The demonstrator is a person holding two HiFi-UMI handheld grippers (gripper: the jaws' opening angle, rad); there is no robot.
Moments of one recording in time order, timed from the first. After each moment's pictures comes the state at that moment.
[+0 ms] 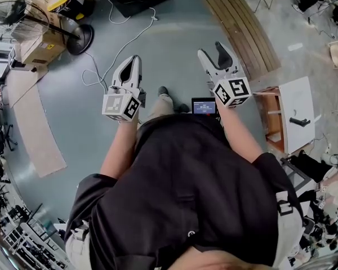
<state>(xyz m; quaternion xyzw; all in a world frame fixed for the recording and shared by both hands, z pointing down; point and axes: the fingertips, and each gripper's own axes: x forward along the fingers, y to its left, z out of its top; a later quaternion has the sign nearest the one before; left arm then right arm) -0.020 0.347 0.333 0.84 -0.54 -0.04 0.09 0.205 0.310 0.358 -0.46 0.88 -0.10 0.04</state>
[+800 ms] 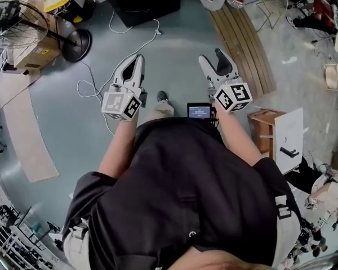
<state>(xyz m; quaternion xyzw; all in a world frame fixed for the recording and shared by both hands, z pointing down) -0.100 0.149 0.344 0.83 -0.54 -0.07 0.11 0.117 0.115 0.367 -0.44 0.89 -0.13 0.02</state>
